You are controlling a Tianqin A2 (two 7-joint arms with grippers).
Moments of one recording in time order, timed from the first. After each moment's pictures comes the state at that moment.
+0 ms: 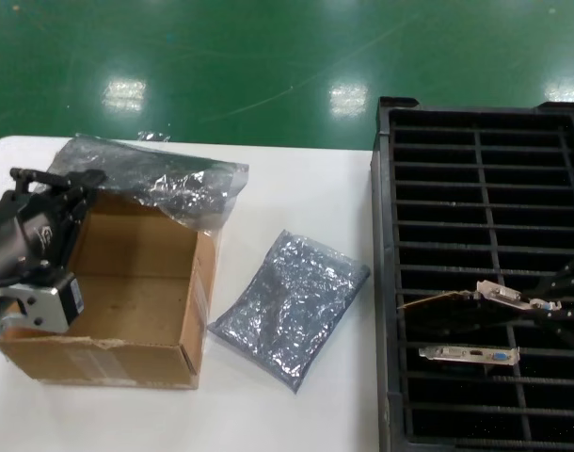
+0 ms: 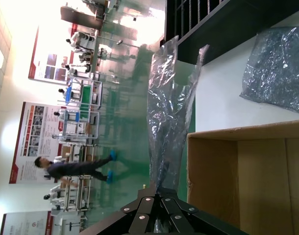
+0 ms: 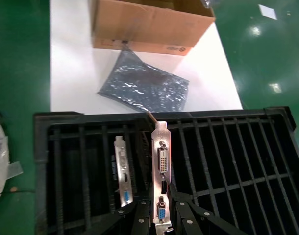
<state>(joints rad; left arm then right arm) -0.15 -0.69 1.46 -1.93 -0.88 0.55 0.11 1.00 1.02 -2.20 1.92 1.21 -1.31 0.77</state>
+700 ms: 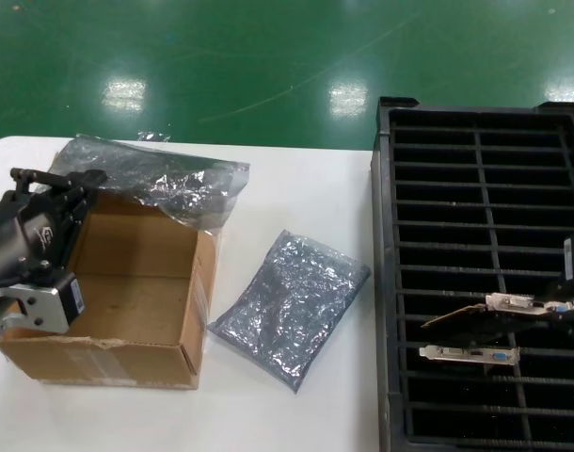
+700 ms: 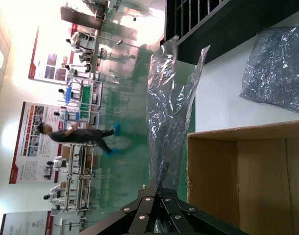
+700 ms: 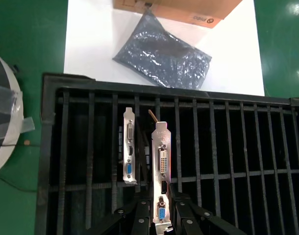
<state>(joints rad) -0.15 -0.69 1.46 -1.93 -0.88 0.55 0.11 1.16 0.90 -2.31 1.85 1.12 -1.51 0.71</state>
